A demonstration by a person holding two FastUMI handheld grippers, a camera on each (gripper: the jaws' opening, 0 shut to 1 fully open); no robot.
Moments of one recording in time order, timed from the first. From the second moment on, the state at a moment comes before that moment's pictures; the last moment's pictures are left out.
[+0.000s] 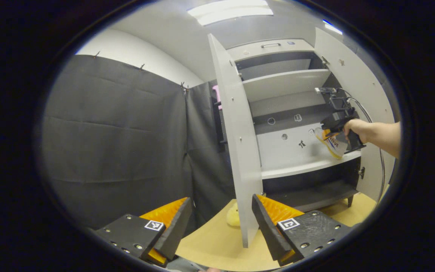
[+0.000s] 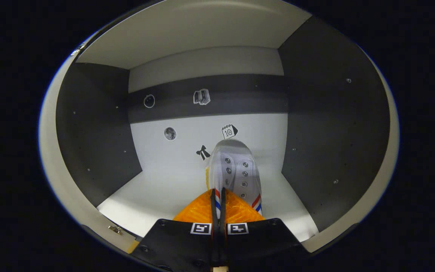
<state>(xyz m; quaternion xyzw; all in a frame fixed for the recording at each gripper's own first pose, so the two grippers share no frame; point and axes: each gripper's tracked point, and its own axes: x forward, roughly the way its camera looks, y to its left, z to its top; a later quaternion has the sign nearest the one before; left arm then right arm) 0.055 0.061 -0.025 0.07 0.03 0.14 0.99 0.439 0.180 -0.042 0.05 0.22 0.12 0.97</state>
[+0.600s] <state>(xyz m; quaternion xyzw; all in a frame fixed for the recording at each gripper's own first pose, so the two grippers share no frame) 0.045 0.058 -0.033 0.06 0.04 0.13 0.99 0.448 0.192 -0.052 0.02 0.22 0.11 0.97</state>
